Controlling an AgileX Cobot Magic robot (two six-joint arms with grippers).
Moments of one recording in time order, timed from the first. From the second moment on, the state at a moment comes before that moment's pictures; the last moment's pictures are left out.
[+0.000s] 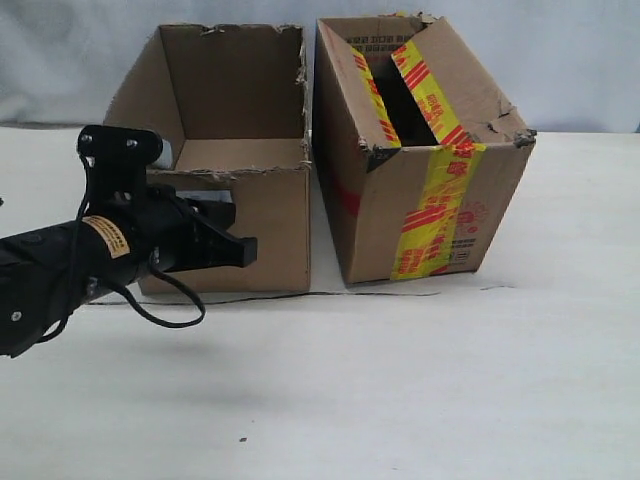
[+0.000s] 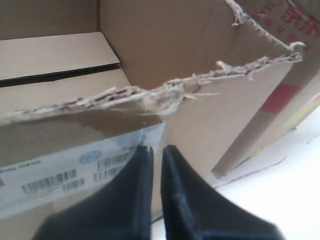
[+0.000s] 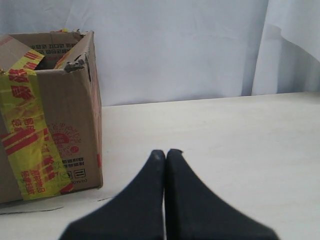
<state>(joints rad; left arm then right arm) -0.58 1.59 -0.59 -0.09 -0.44 -0.14 0.04 0.00 0.00 0.02 0.22 0.02</state>
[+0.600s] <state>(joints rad) -0.58 0.65 -0.27 -0.01 -0.15 0.06 0.04 0.00 0.00 0.02 0.22 0.02</state>
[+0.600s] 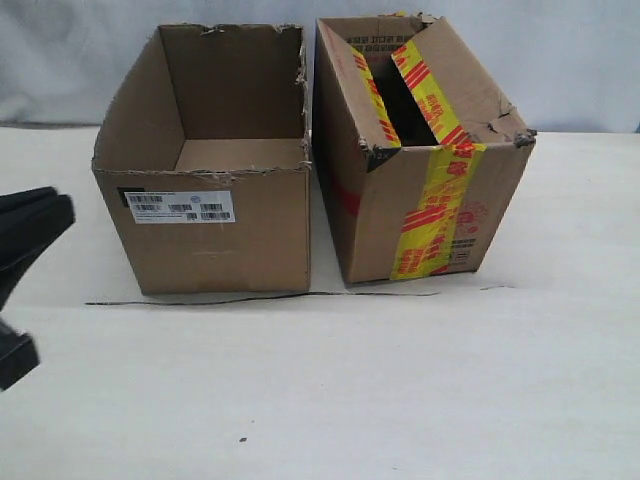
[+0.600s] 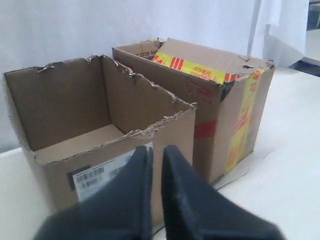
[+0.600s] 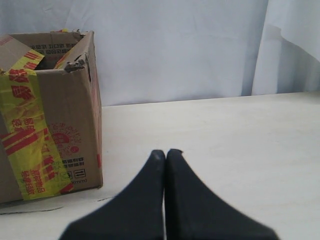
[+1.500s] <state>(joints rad) -0.40 0.00 -0.12 0.05 0.31 0.08 0.04 0.00 0.00 0.02 0.22 0.02</state>
